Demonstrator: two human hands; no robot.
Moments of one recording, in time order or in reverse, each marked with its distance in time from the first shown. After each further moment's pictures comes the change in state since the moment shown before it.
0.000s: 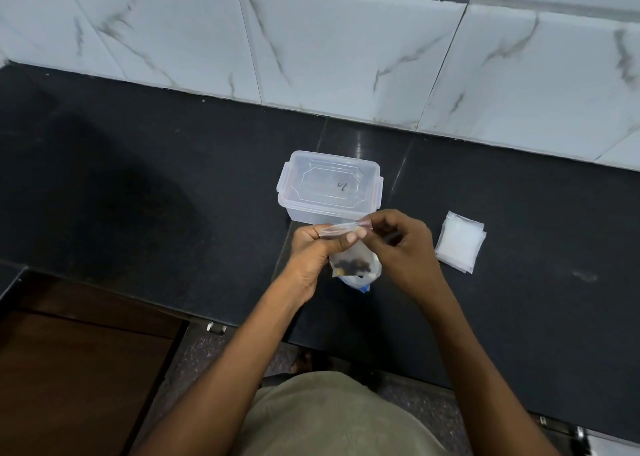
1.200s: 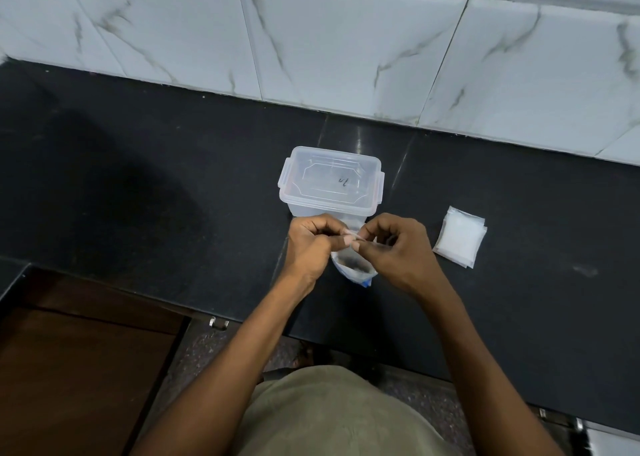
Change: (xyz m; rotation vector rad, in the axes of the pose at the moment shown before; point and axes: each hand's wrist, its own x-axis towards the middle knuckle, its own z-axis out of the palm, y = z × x) left_hand -0.006 0.008 -0.001 0.267 0.090 0.191; right_hand -0.005 -0.004 0.000 -0.137 -0.101 -0.023
